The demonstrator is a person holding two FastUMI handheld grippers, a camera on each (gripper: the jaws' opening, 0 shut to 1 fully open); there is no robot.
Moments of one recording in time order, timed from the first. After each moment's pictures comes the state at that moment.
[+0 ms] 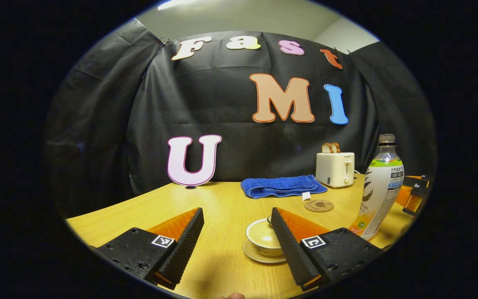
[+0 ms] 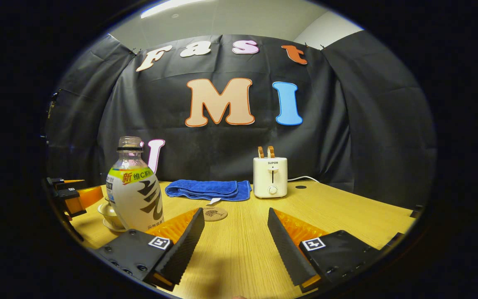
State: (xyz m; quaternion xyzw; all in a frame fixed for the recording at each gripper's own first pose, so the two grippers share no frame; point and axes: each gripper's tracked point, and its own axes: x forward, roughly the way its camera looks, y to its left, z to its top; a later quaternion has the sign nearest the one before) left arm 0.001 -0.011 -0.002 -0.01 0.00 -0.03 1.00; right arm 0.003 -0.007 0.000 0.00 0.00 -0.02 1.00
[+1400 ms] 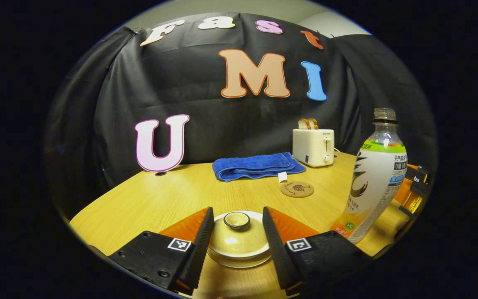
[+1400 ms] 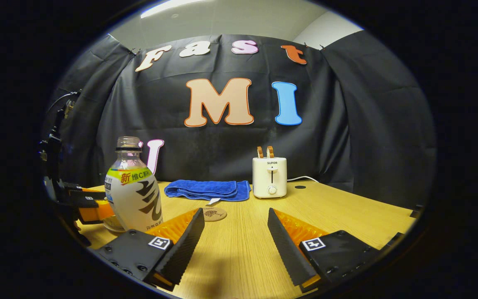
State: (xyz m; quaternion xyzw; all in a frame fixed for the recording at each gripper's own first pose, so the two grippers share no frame) left arm 0.024 -0.067 -0.028 0.02 0.09 -0.11 0.99; right arm 0.003 -0.008 0.000 0.00 0.00 -0.02 1.00
